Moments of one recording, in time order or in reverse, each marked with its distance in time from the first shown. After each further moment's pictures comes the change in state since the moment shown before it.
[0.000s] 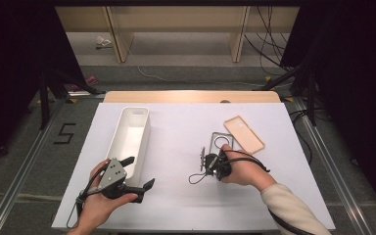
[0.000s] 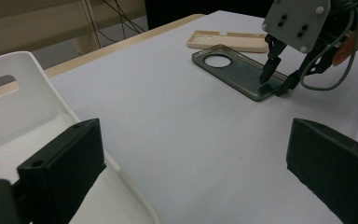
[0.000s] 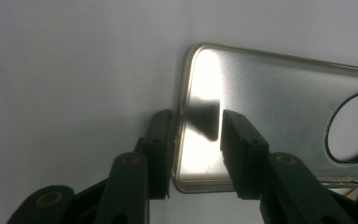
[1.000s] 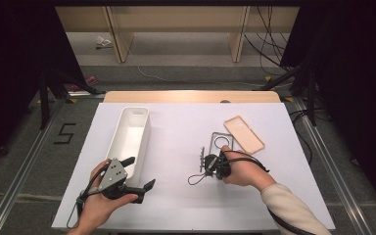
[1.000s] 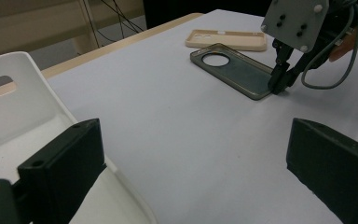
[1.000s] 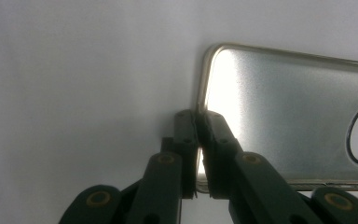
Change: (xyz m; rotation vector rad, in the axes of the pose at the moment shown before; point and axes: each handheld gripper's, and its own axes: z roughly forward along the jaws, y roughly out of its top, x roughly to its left) left arm -0.001 0.000 0.000 0.003 -0.004 0.002; right arm 0.002 0.001 0.000 0.007 0.050 0.017
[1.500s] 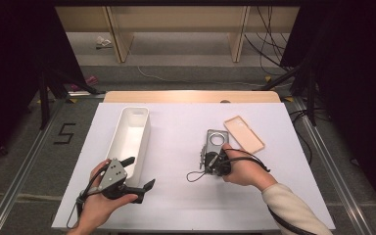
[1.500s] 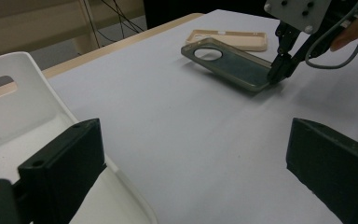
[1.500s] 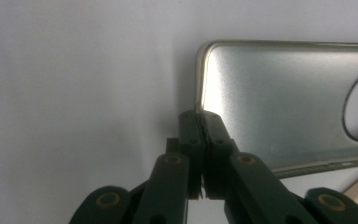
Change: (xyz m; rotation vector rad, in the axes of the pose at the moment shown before) left arm 0.000 0.000 0.000 0.000 0.002 0.001; right arm 0.000 -0.001 -0.014 -0.047 -0.038 0.037
